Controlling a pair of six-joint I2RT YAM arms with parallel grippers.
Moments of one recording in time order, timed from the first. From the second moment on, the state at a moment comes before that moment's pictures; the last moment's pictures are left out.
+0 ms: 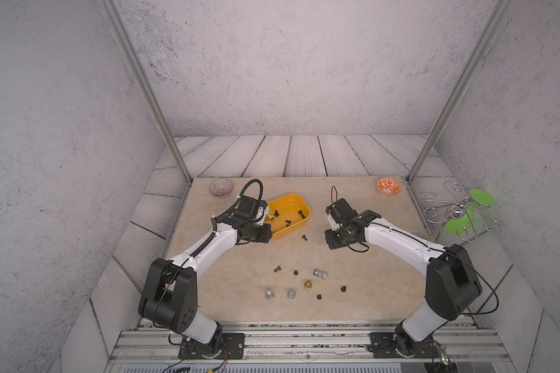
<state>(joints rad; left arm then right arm) -0.39 1.51 1.08 -0.58 0.23 -0.18 0.59 1.66 1.28 -0.77 0.00 0.26</state>
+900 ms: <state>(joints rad) -0.39 1.42 1.01 -0.61 0.22 -0.19 0.59 2.15 1.95 -0.73 -0.12 0.16</state>
